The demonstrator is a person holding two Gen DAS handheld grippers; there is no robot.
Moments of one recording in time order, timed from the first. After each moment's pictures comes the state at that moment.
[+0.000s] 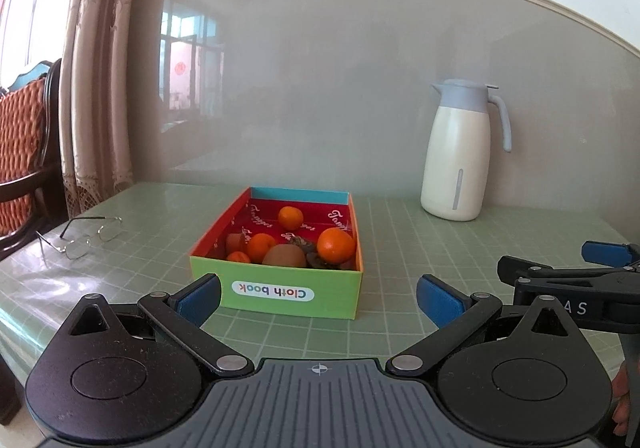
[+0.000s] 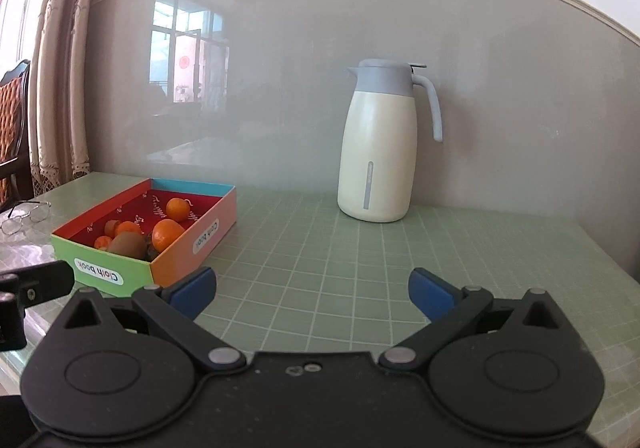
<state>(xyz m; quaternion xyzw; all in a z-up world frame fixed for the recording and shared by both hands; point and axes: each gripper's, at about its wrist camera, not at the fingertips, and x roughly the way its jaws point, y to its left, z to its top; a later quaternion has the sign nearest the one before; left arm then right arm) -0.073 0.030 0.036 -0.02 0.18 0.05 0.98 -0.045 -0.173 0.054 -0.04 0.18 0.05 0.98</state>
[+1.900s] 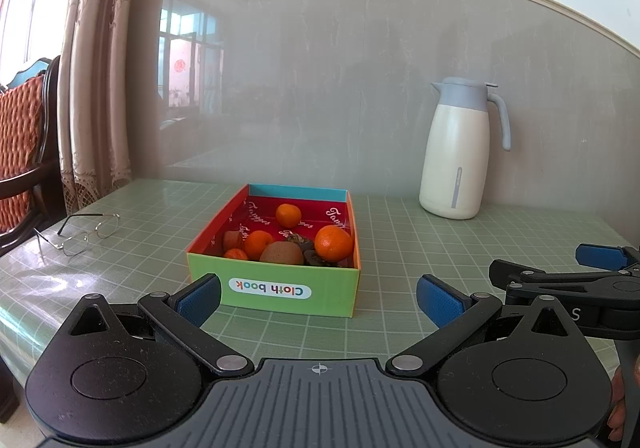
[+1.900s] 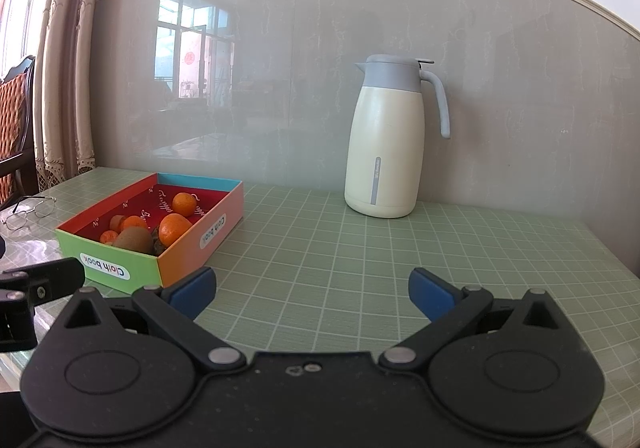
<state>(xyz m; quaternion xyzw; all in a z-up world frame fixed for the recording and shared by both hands) -0.068 0.026 0.035 -0.02 0.18 0.06 0.98 -0.045 -0.169 0.052 -0.04 0.19 0.06 0.98</state>
